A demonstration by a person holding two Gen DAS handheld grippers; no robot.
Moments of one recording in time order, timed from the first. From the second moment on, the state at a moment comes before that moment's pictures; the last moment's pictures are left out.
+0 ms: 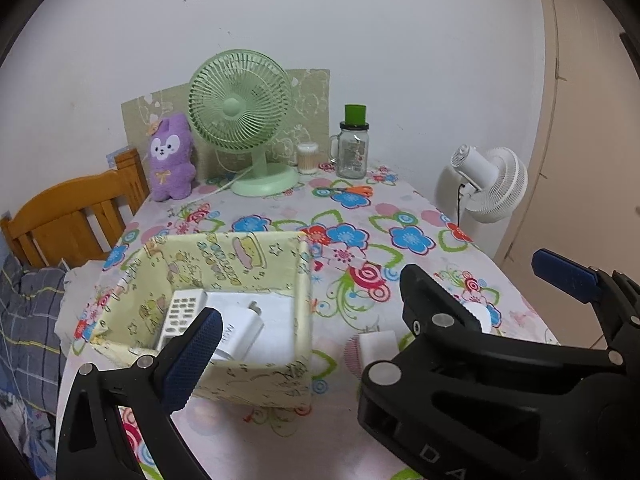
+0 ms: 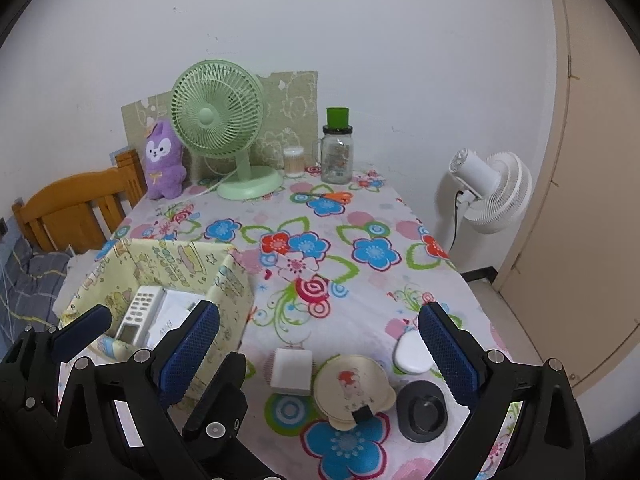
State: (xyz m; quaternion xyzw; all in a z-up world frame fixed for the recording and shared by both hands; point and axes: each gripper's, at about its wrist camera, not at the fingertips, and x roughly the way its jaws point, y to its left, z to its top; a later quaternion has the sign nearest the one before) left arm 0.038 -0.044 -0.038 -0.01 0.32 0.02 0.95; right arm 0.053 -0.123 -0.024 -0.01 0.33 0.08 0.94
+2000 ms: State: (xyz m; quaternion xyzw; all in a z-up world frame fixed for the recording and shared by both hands) left arm 0.053 -0.123 -0.156 0.04 0.39 -0.06 0.92; right arm 0.054 -0.217 -0.152 0.00 0.37 0.05 0.93
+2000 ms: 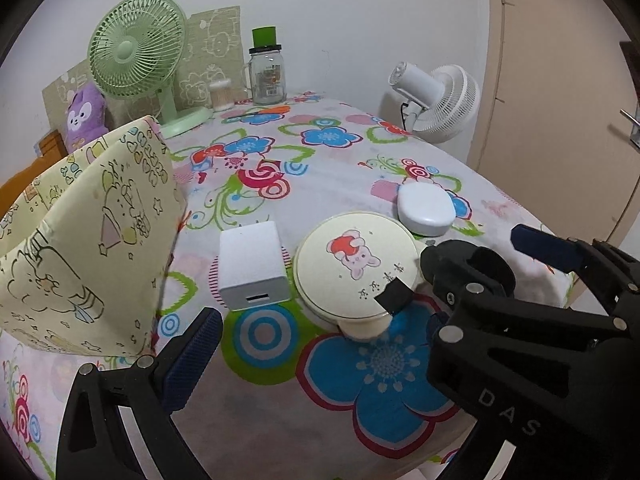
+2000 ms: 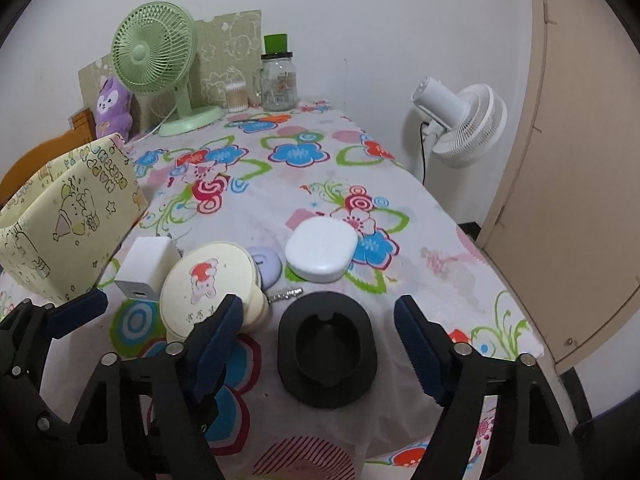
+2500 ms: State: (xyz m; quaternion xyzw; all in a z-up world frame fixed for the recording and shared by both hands) left arm 0.054 -0.130 -0.165 0.05 0.39 -0.07 0.92; right arm 0.050 -0.228 -0.167 0.03 0.39 0.04 0.92
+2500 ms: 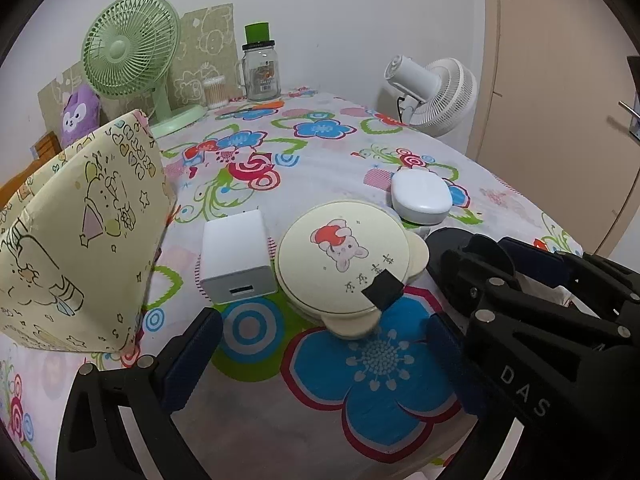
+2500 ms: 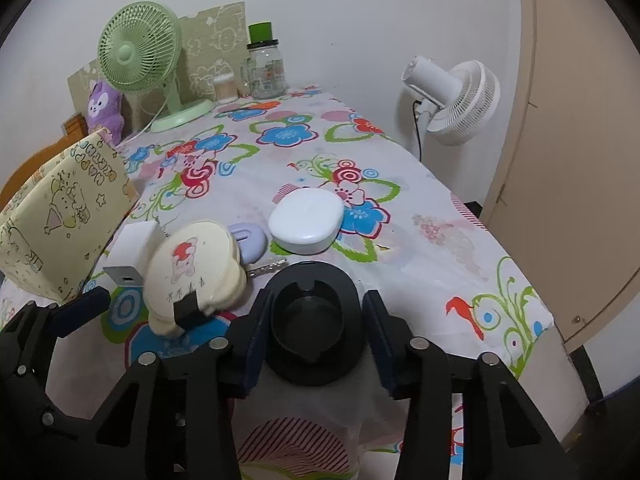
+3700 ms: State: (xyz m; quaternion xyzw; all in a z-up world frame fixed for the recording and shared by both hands) left arm 0.082 -0.137 -0.160 0.04 0.40 -0.09 0.91; right arm 0.072 -0.239 -0.162 0.07 0.39 0.03 0.92
